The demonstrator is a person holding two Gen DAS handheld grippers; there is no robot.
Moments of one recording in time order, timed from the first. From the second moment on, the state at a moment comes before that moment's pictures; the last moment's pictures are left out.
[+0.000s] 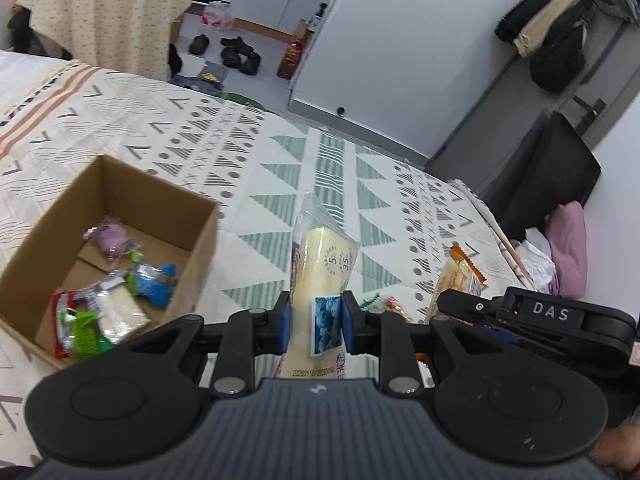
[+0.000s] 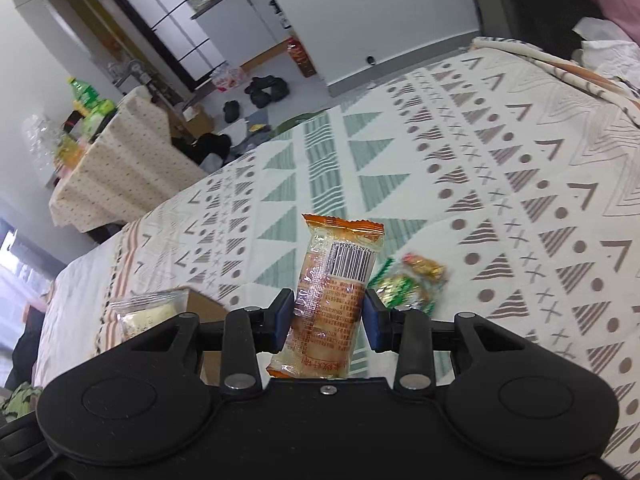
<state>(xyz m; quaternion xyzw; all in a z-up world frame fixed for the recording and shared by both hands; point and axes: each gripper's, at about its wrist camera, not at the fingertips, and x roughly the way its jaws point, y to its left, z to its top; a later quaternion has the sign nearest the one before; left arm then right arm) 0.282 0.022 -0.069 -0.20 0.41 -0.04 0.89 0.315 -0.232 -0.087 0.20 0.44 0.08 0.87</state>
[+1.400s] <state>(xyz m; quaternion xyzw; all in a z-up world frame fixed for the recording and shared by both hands) 0.305 0.189 -0.101 -0.21 0.43 0.04 0.88 0.340 -0.052 -0.090 0.17 0.47 0.19 0.85</state>
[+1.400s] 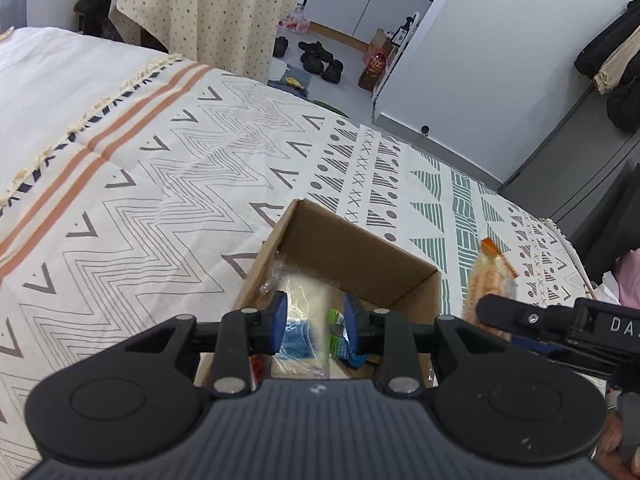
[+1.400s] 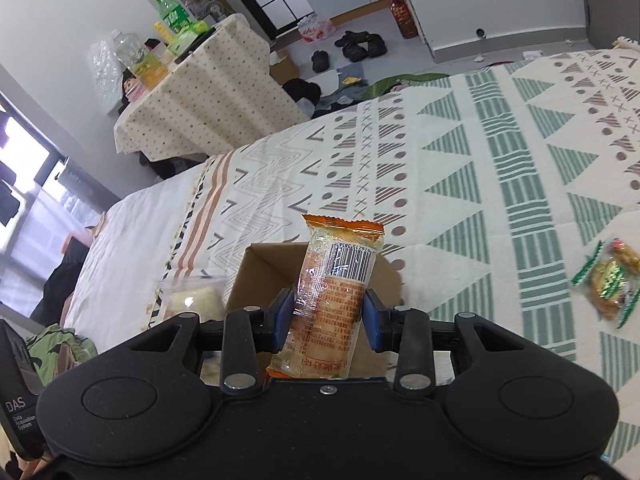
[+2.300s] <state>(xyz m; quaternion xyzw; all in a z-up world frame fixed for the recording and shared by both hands) 0.278 0.154 -0.098 -0.21 0.43 0.10 0.87 0.324 -0.103 -0.098 0.18 0.47 0.16 0.85</state>
